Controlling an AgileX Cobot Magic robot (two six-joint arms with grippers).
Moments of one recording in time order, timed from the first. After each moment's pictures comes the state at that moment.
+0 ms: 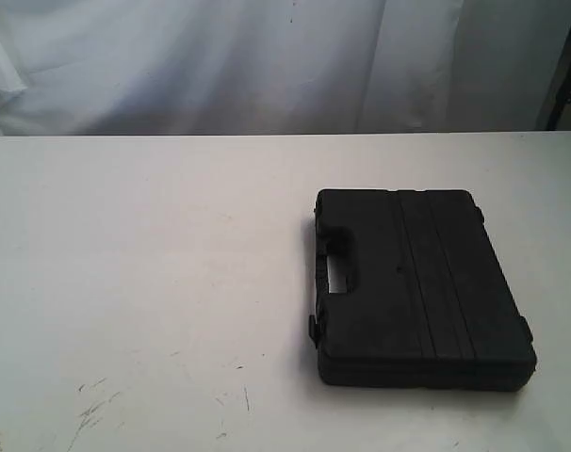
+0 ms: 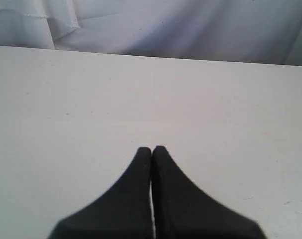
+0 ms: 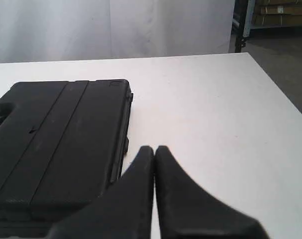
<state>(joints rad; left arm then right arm) -0.01 0.00 0.00 -0.05 0.37 -0.02 0.04 0.01 0.00 0.13 0.35 -0.12</state>
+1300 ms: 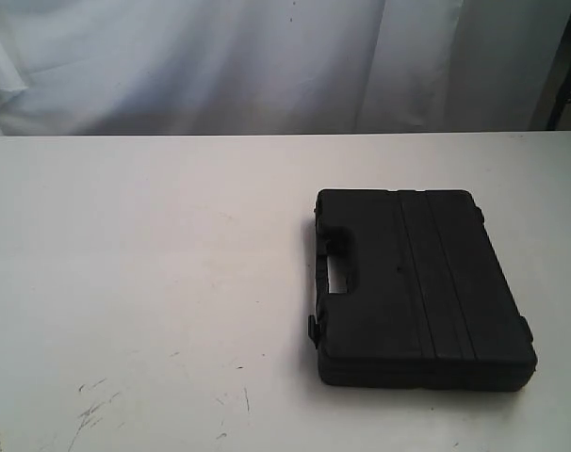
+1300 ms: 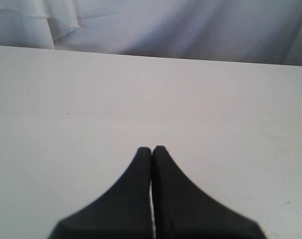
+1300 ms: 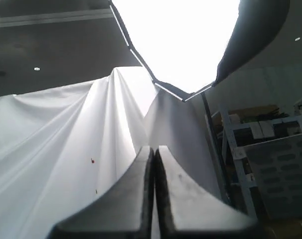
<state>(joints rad) -0.01 0.00 0.00 -0.05 0.37 -0.02 0.04 0.07 -0.27 0.21 -0.34 -0.07</state>
